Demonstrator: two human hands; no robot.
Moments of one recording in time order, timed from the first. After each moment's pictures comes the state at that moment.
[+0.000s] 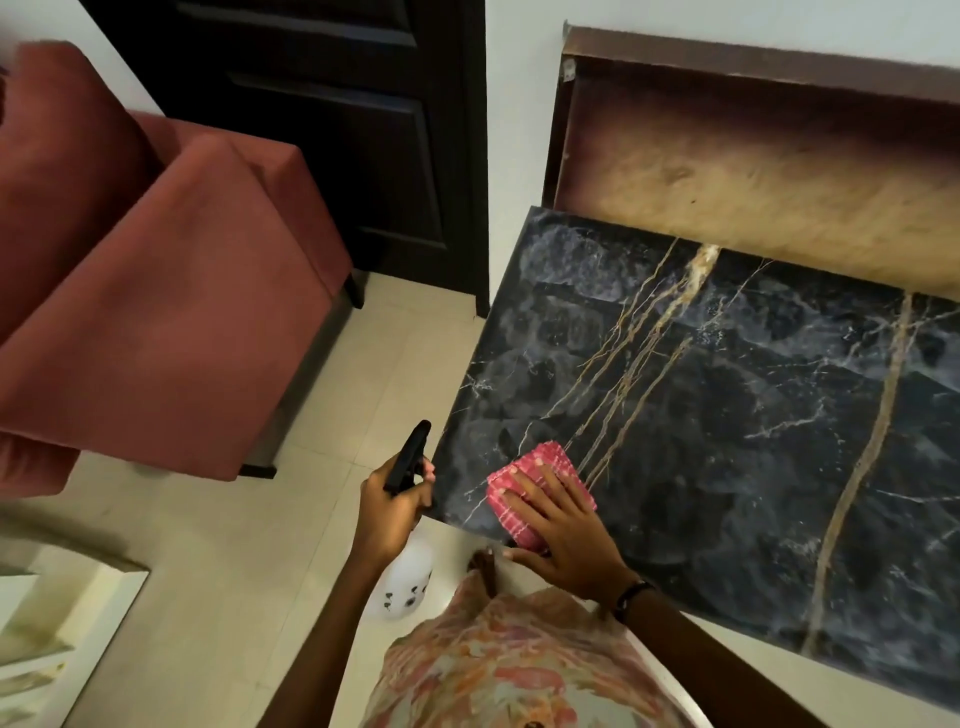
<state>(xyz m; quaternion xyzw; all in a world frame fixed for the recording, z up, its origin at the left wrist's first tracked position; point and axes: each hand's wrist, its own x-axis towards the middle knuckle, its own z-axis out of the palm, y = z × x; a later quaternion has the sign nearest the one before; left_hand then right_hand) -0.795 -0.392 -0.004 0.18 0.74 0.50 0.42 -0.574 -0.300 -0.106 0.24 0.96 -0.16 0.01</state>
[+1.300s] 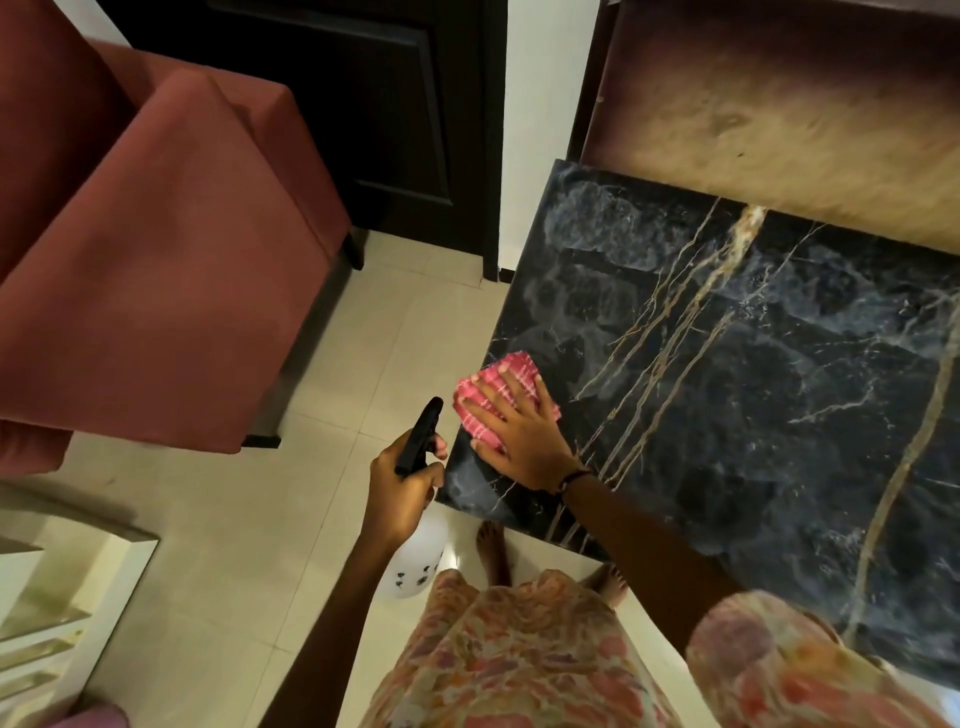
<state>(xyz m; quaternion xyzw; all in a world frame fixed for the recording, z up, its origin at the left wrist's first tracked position) -0.826 -0.384 -0.013 0.20 0.74 0.48 0.43 -0.699 -0.242 -0.114 0.25 0.96 -0.13 0.06</state>
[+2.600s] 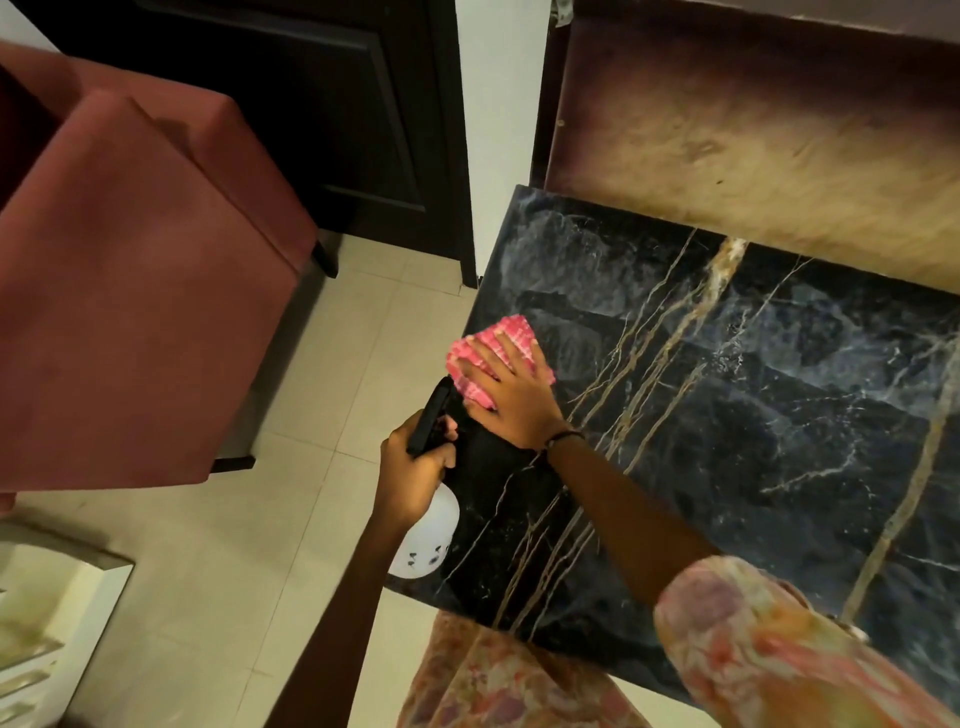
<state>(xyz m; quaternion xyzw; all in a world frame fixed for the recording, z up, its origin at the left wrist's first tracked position) -0.811 -0.241 -0.025 0.17 0.73 0.48 0.46 -0.711 -0.094 -0.112 0.28 0.95 -0.16 0.03</state>
